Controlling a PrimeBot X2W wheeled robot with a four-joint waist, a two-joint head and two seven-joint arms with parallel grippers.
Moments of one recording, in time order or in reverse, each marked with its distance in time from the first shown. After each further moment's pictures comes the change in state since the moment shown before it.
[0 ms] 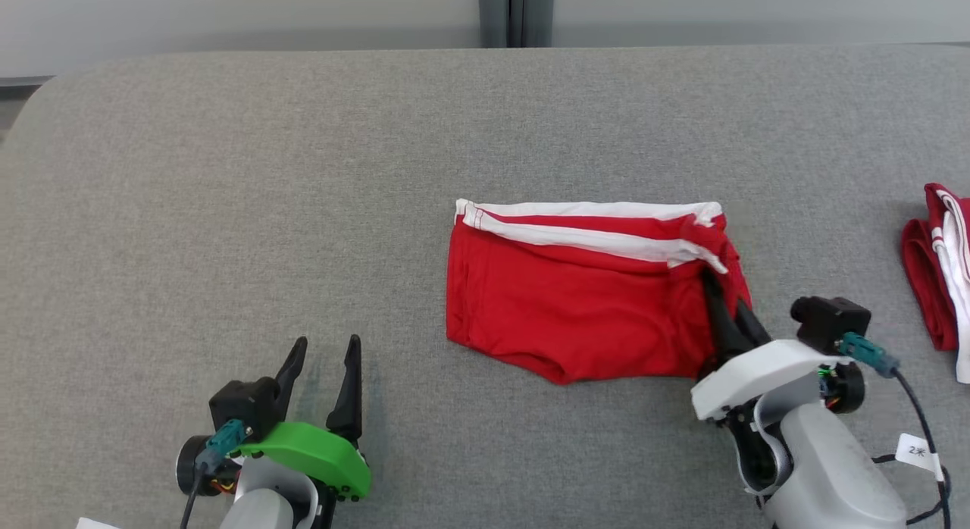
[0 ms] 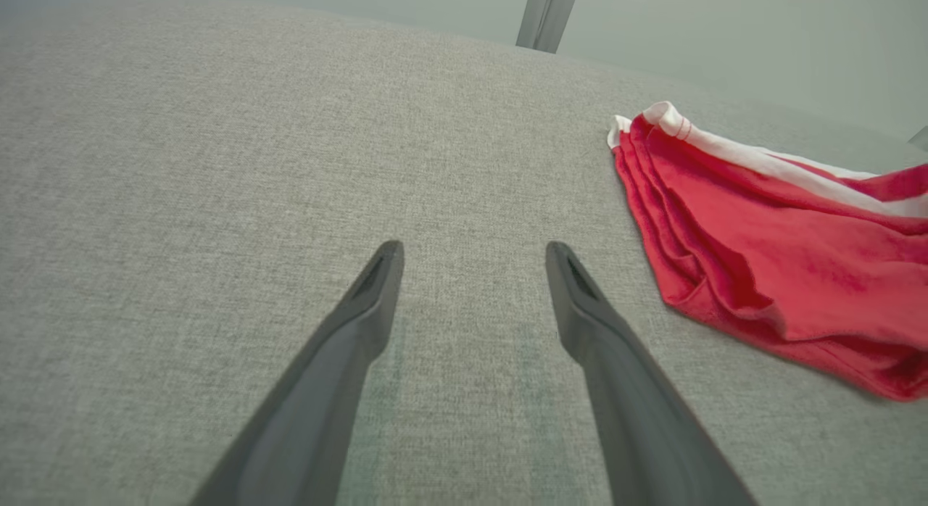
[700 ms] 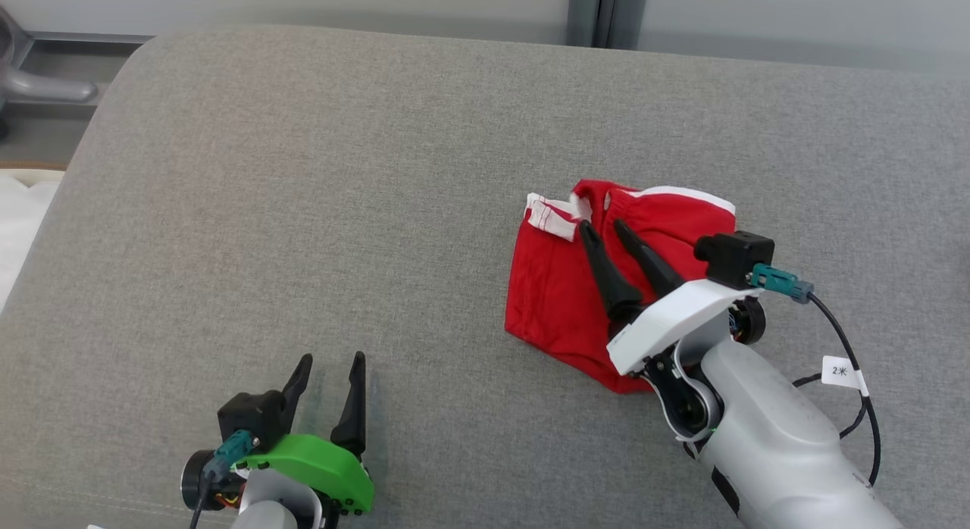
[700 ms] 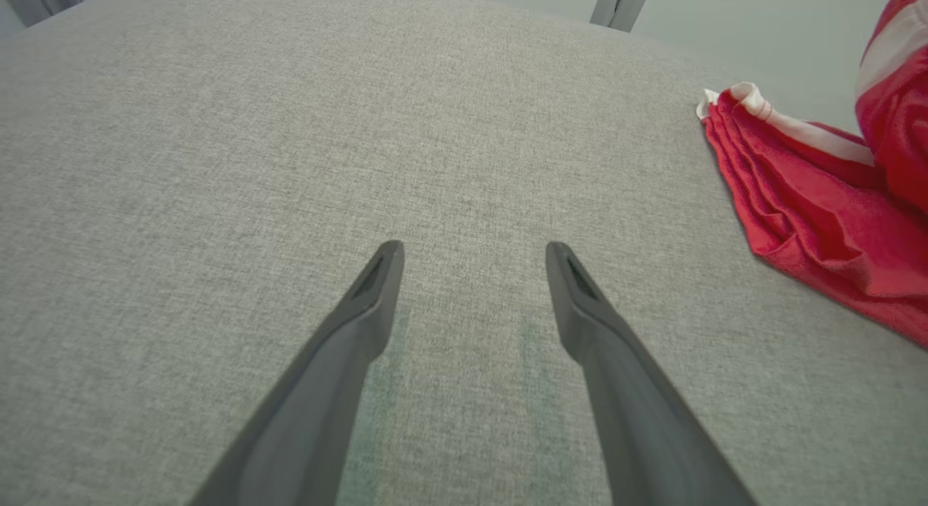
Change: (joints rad) left arm 0.012 -0.003 -0.019 0.033 -0.001 0.000 0.000; right arm -0.216 0.001 0.368 0.085 0.299 0.000 0.000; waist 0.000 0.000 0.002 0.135
